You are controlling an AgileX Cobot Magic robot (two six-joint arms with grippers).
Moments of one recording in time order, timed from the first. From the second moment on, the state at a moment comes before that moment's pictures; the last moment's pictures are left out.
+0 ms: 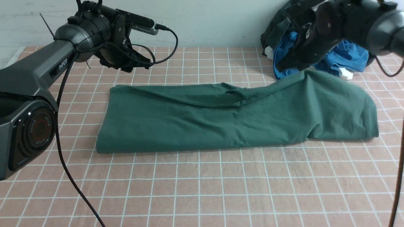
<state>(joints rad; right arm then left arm) 0.25 2.17 -1.94 -0.30 0.86 -0.07 -0.17 2.36 -2.17 0.25 0.84 -0.07</state>
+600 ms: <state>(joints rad) 0.27 2.31 -1.94 0.40 0.95 -0.60 -0.15 2.38 -2.17 -0.07 0.98 0.12</state>
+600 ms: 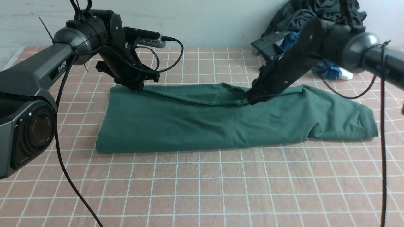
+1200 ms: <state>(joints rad) 0.16 2.35 -2.21 0.16 0.90 -0.27 -0.14 2.22 -2.16 -0.13 1.23 0.30</state>
